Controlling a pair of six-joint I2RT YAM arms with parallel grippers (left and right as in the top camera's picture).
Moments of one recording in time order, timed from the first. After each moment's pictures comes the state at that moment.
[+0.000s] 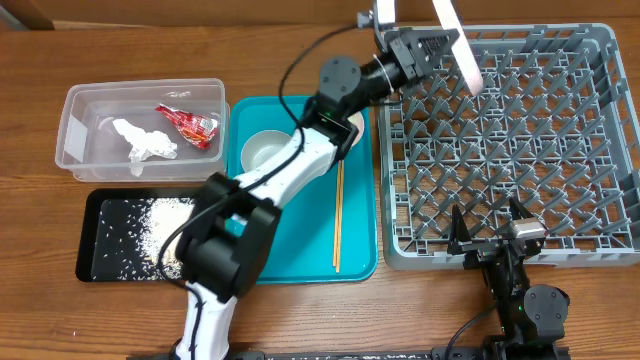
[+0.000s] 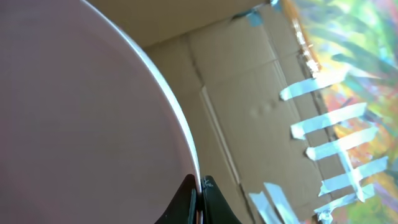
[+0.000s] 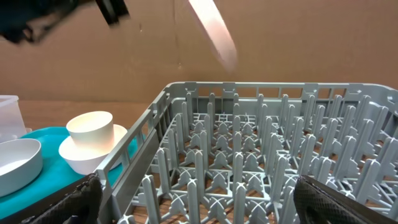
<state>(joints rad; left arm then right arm) -0.59 2.14 1.56 0.92 0.55 -1.43 0.05 0.01 0.02 -0.03 -0.10 0.04</state>
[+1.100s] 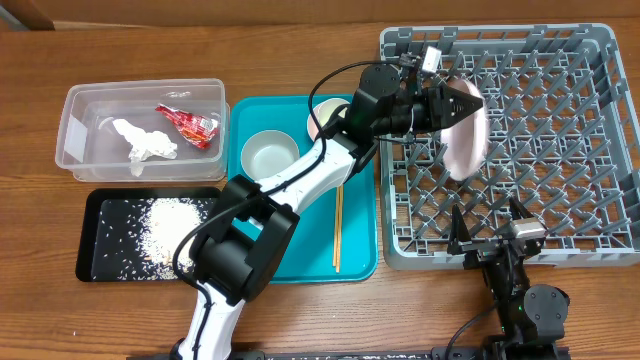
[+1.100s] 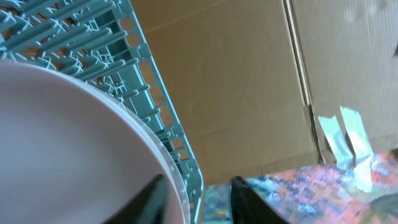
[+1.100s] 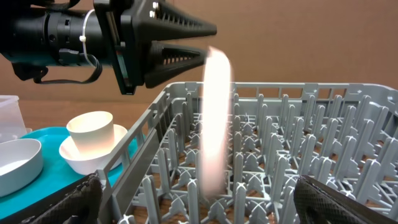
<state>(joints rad) -0.66 2.17 1.56 0.53 0.74 -1.13 0.05 0.01 0.02 -0.03 -0.10 0.04</state>
